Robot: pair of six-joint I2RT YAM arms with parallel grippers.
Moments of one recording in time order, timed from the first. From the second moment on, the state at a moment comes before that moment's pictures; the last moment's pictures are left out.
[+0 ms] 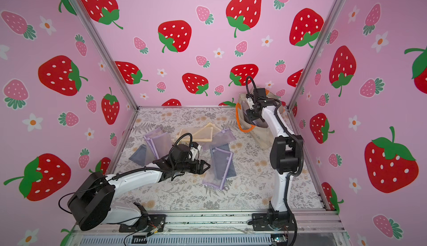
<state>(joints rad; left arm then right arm) -0.68 1.40 0.68 -0.04 0.30 -0.49 0.22 2.02 1.90 -0.84 0.01 -0.28</state>
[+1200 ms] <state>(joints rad) -0.68 1.44 0.68 -0.01 0.31 -0.50 0.28 1.99 1.94 -0.93 0.20 -0.35</state>
